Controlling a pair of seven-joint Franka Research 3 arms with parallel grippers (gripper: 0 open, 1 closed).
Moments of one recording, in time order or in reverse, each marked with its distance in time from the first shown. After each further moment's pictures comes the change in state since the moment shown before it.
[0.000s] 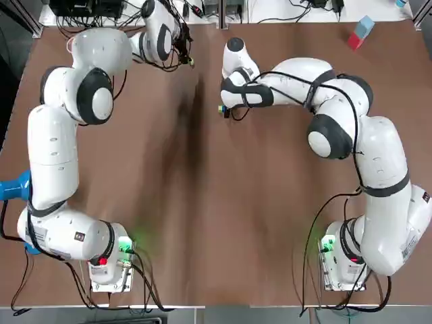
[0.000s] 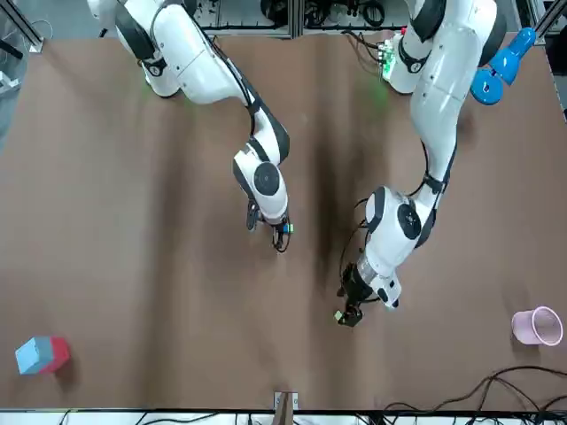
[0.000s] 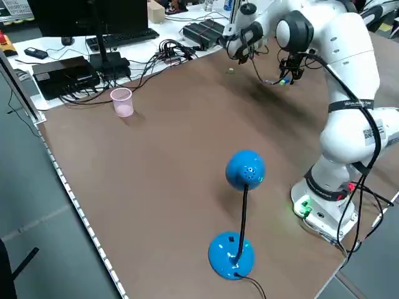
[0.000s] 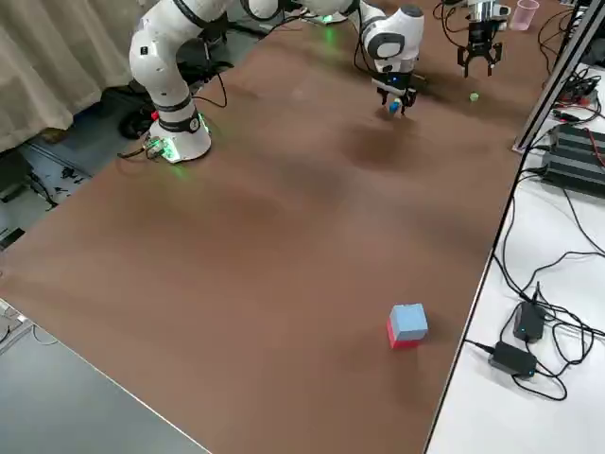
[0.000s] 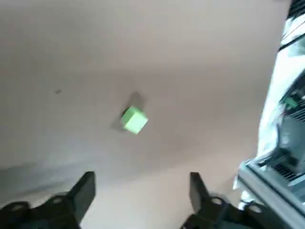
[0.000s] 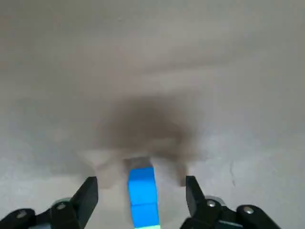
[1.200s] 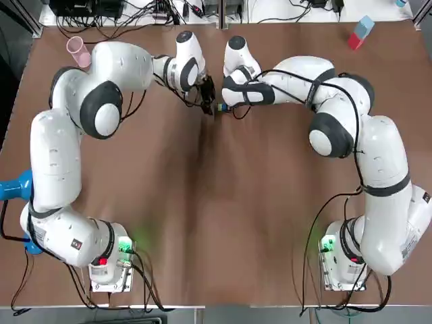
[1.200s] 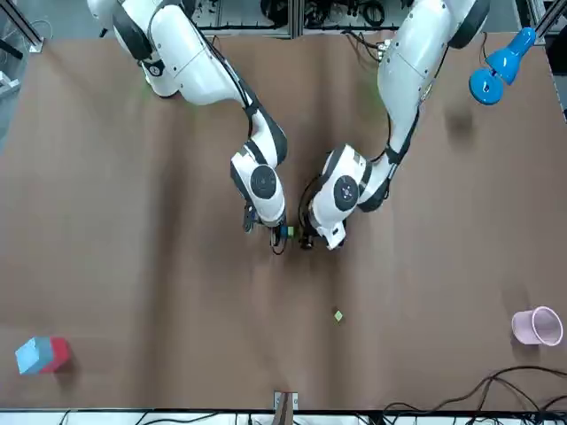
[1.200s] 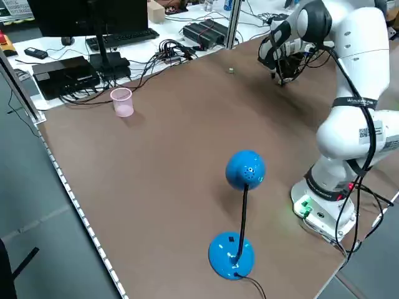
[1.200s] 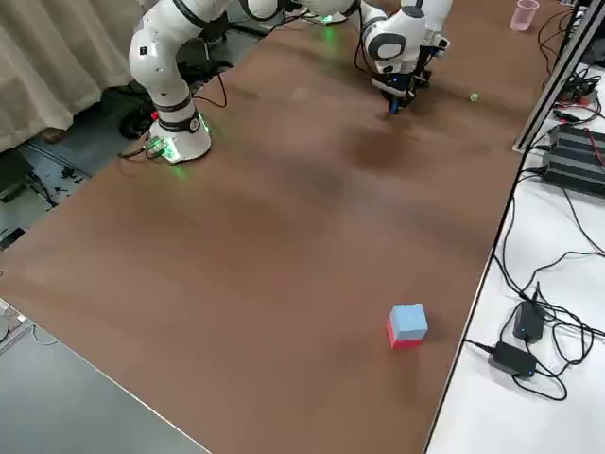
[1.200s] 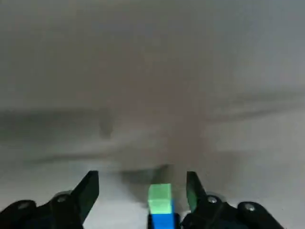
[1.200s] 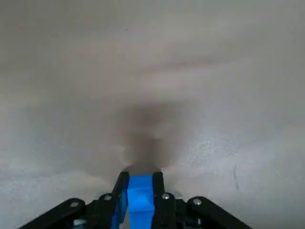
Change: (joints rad) left arm -0.197 -0.052 -0.040 -0.210 0.000 -0.159 -0.244; right arm -0.005 -0.005 0.000 -0.005 0.000 0.000 0.000
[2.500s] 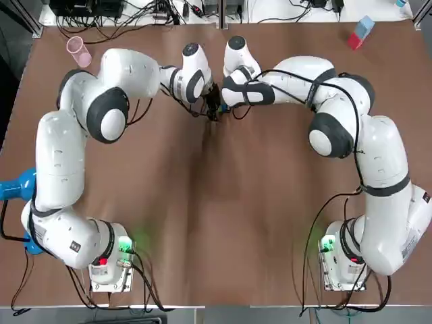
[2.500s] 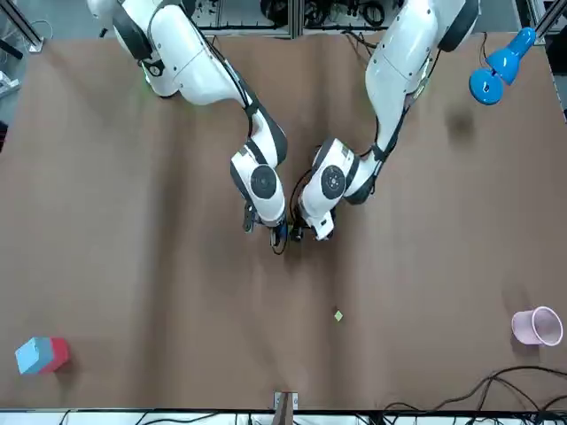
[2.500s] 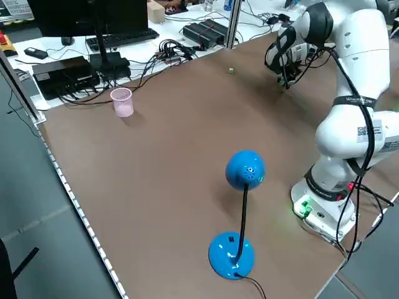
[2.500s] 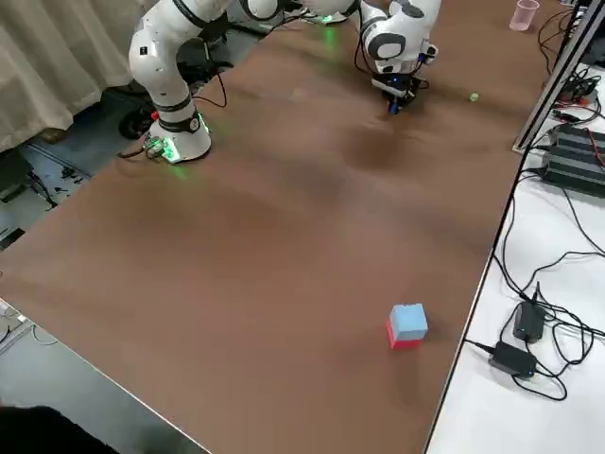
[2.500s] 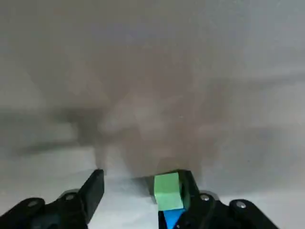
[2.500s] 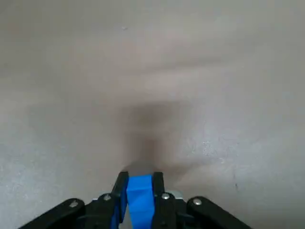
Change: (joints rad) left arm -0.044 0.033 0.002 -0.017 -0.002 0.098 -0.009; right arm 0.000 0.000 0.001 -0.001 0.000 0.000 0.000
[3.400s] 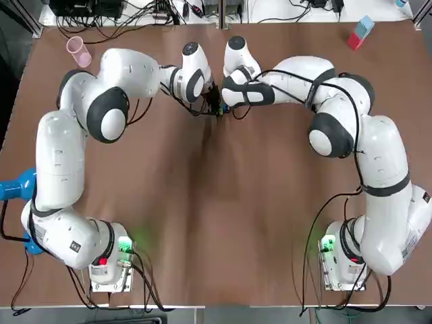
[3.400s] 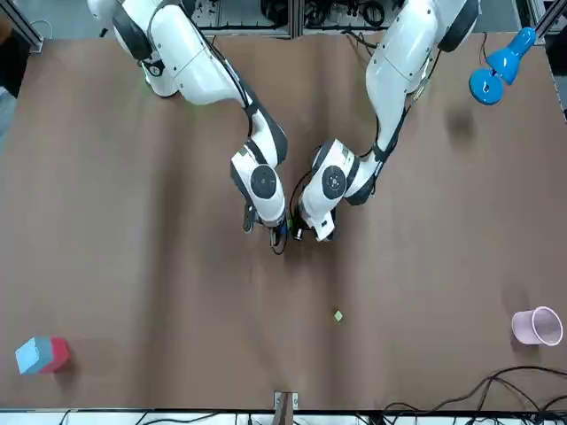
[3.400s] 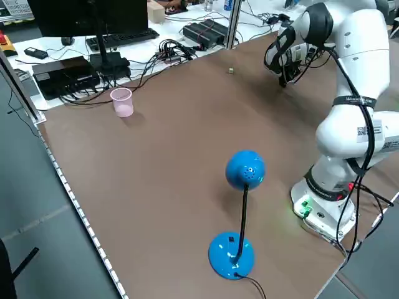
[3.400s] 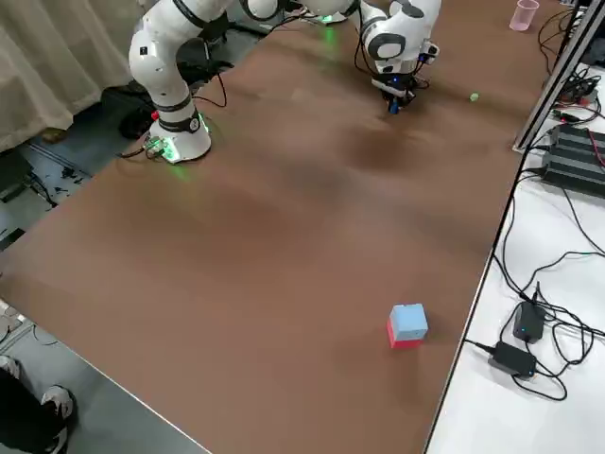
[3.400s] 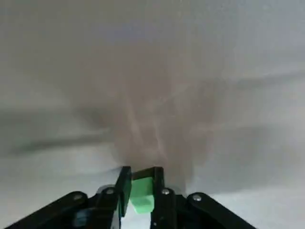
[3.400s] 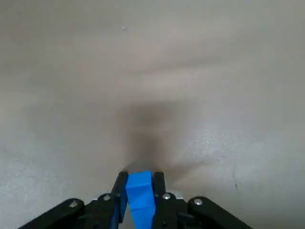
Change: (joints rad) left arm 0.000 0.000 0.003 0.005 0.000 0.009 -0.001; right arm 0.000 0.000 0.000 -0.001 0.000 0.000 0.000
